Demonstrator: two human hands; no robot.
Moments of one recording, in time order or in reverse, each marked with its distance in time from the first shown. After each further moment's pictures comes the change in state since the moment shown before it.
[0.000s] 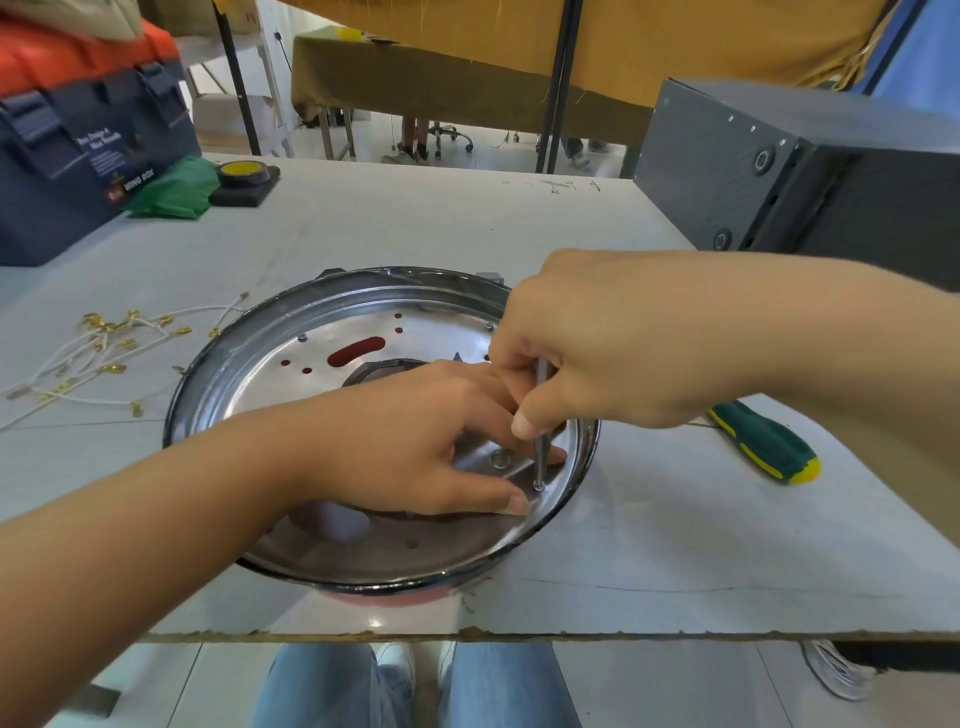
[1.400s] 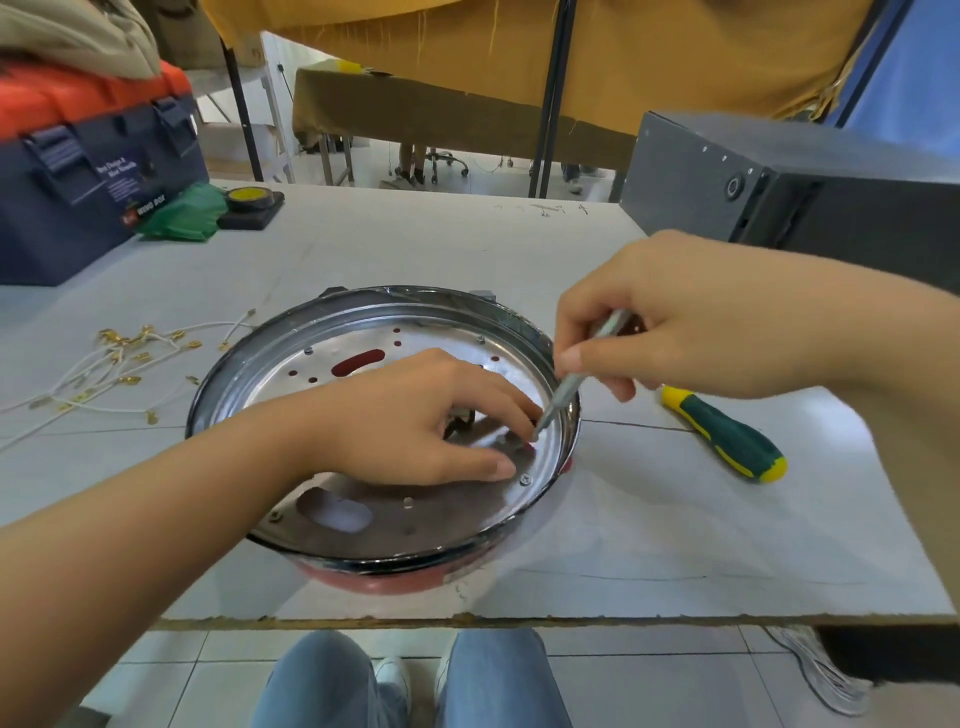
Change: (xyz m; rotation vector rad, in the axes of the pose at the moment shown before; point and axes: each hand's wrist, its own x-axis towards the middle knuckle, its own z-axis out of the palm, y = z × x) left_hand 0.003 0.000 -0.006 0.020 0.015 -0.115; right_hand -0.042 0.003 -0.031 0.328 -0.003 0.150
